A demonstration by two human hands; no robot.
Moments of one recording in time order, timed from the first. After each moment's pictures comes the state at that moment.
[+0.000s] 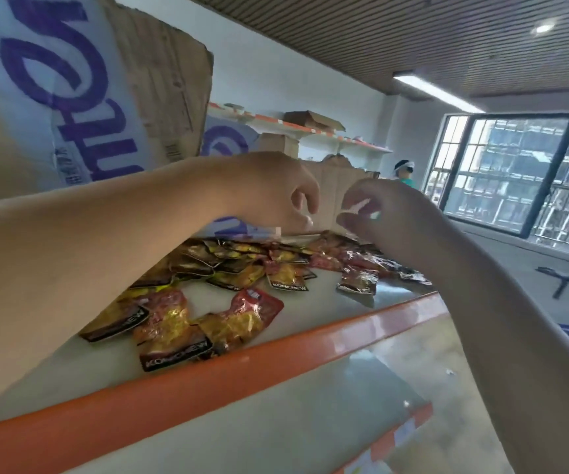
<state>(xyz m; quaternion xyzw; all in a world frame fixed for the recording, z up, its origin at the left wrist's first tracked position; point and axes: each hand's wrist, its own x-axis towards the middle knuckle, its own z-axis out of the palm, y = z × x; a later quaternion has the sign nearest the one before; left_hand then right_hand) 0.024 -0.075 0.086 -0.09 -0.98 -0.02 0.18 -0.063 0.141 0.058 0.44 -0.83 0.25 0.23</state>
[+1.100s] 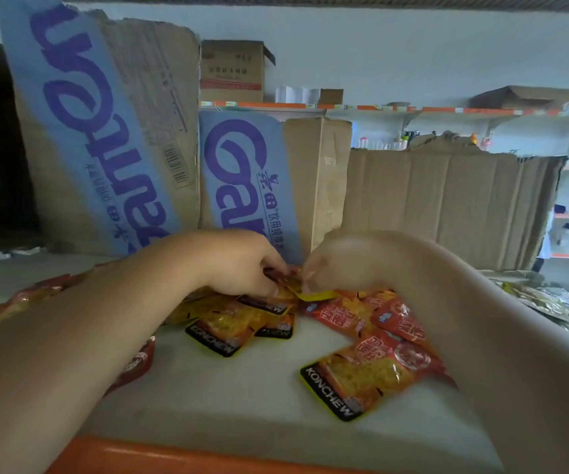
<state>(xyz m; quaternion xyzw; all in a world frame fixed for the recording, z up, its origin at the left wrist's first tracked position) -0.102 -0.069 0.015 0.31 -0.95 -0.04 -0.01 -0.259 0.039 0.036 0.70 -0.70 -0.08 -0.04</state>
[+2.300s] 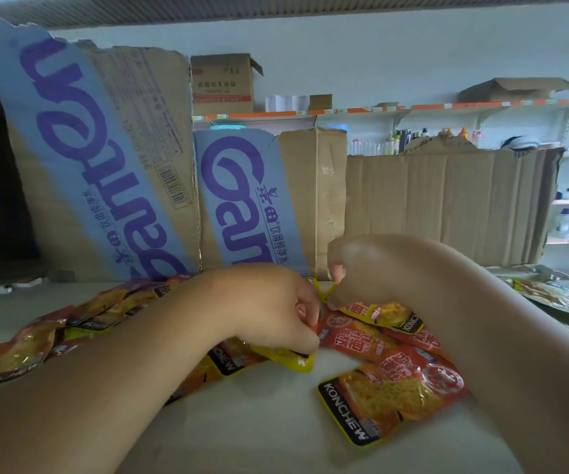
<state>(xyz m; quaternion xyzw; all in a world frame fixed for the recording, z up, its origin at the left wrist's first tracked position) -0.107 -0.022 0.013 0.30 -0.95 -0.04 -0.01 -0.264 0.048 0.034 0.62 -0.78 -0.02 0.01</state>
